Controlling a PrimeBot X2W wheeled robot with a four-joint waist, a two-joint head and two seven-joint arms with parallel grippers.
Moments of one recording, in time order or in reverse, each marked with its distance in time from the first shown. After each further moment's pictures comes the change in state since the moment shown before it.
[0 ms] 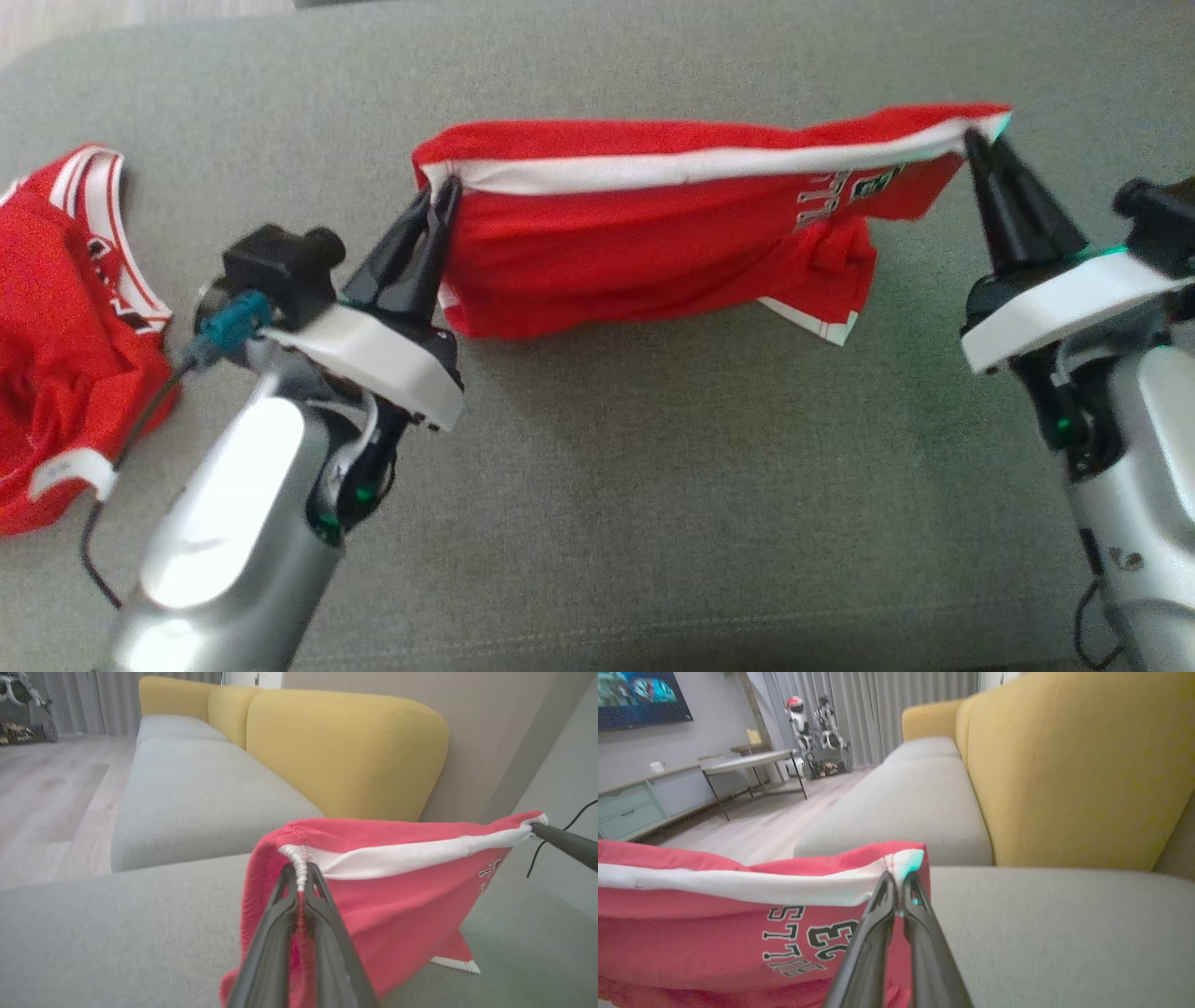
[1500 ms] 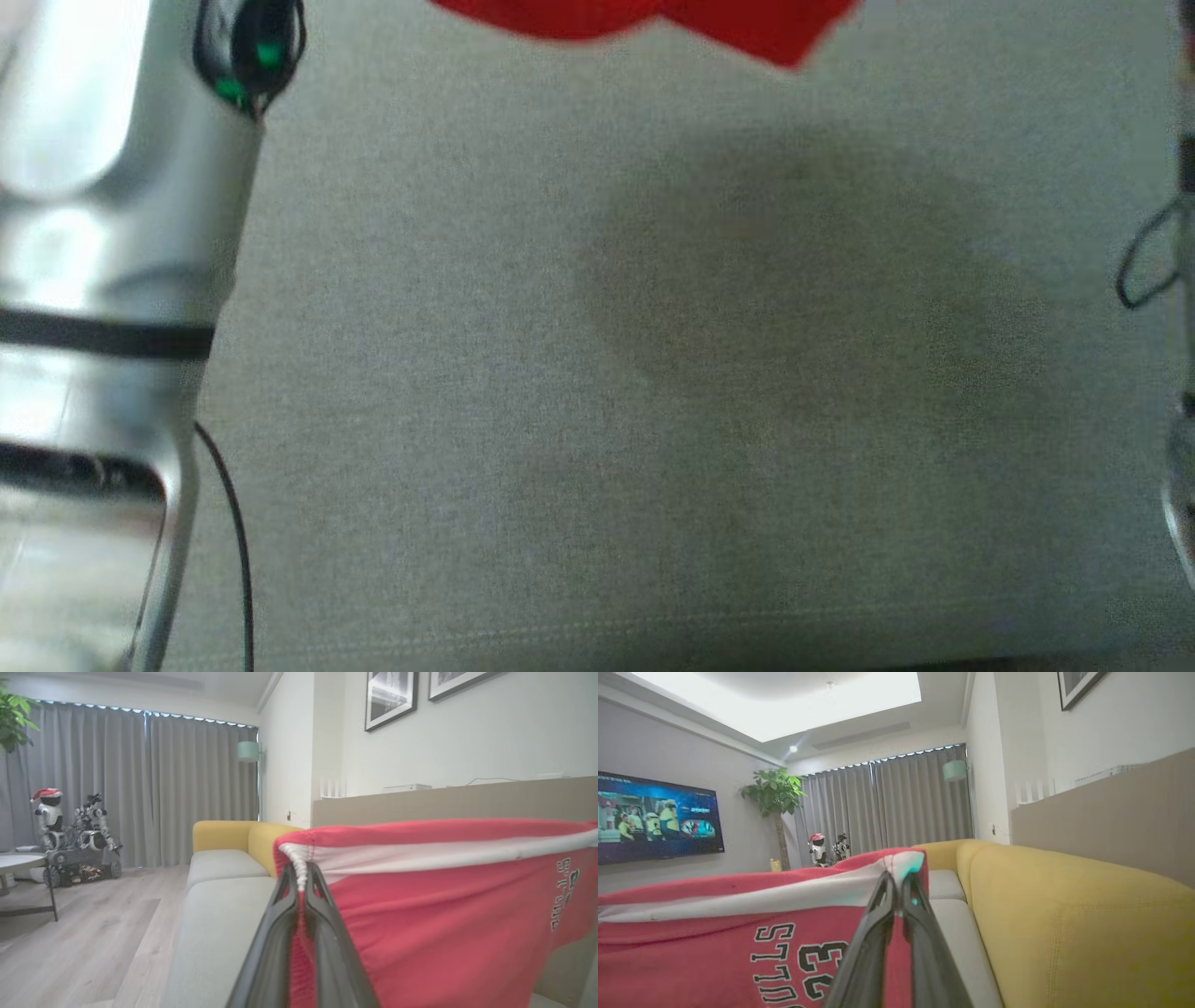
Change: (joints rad) left arm -0.711 -0.081 0.081 0.420 0.010 -0.038 -0.094; right arm -0.665 0.046 -0.072 0.212 0.027 0.000 -0.011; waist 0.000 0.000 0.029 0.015
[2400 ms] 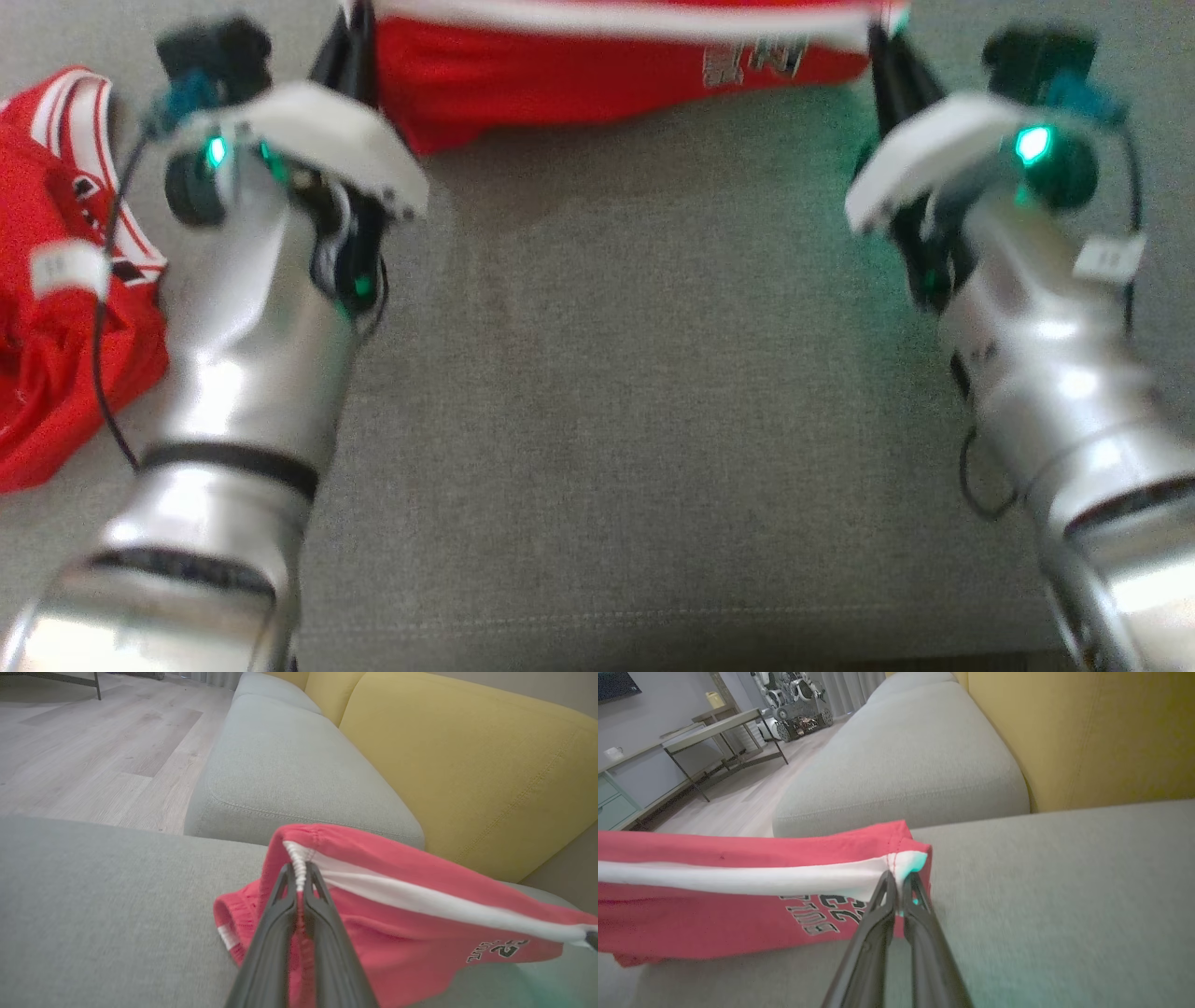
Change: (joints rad) left arm 0.166 -0.142 0.108 0.458 -0.025 -0.042 -0.080; right arm 0.038 0.173 0.238 0.761 0.033 0.000 -0.247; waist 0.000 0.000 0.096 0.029
